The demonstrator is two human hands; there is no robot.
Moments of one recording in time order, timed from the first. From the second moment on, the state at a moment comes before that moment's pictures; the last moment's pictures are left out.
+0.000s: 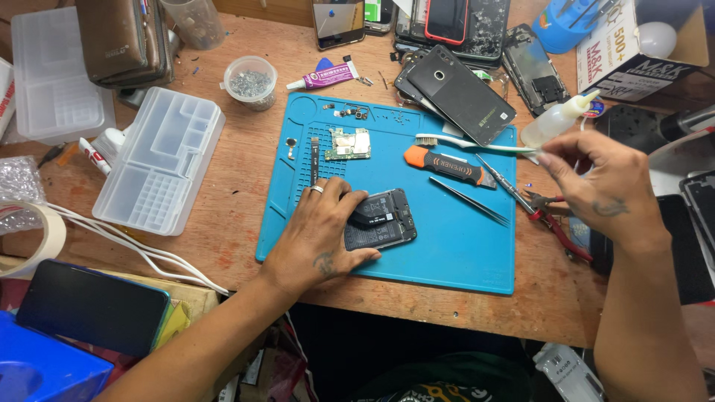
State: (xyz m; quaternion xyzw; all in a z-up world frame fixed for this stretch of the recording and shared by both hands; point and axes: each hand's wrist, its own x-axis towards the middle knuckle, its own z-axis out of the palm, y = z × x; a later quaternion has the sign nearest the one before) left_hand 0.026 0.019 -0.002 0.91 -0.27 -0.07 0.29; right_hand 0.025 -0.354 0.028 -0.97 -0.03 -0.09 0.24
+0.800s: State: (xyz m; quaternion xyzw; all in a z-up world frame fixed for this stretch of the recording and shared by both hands) left_hand 0.022 0.018 -0.017 0.90 -0.31 -0.05 0.30; right_hand 0.029 -0.354 0.015 -0.96 0.06 0.13 0.23
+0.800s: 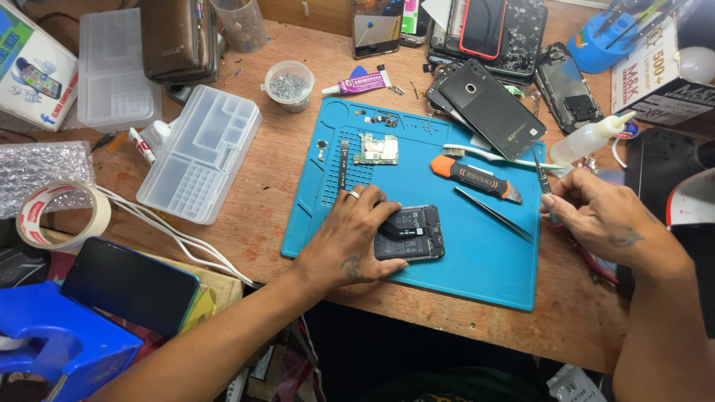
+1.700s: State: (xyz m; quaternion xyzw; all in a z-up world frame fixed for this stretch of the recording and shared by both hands) left_hand 0.007 0.009 -0.021 0.87 -0.35 0.04 0.33; right_hand -0.004 -0.265 -0.001 -0.90 -0.22 -0.09 0.37
